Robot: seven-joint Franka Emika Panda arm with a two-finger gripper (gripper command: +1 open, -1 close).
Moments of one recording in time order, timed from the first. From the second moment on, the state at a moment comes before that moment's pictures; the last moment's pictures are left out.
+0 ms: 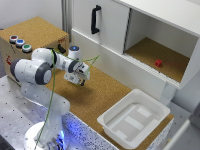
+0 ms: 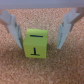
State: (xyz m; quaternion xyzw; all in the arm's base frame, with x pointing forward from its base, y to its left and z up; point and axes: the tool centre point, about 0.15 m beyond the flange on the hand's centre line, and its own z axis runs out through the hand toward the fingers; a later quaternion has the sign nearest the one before) arm 0.351 0.108 0.208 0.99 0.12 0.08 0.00
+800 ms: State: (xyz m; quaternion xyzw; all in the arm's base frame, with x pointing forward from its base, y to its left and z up) arm 0.351 0.125 0.252 0.96 0.26 0.07 0.00
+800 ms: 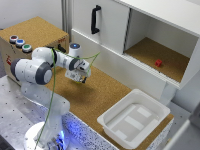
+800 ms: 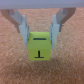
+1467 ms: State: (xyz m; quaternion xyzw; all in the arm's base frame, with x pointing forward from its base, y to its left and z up) arm 0.318 0.151 0.242 0.76 0.65 0.04 -0.03
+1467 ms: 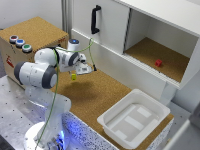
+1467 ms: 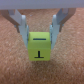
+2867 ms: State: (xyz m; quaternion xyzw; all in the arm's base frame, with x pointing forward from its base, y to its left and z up) arm 0.312 0.146 0.273 0.71 0.70 0.03 -0.06
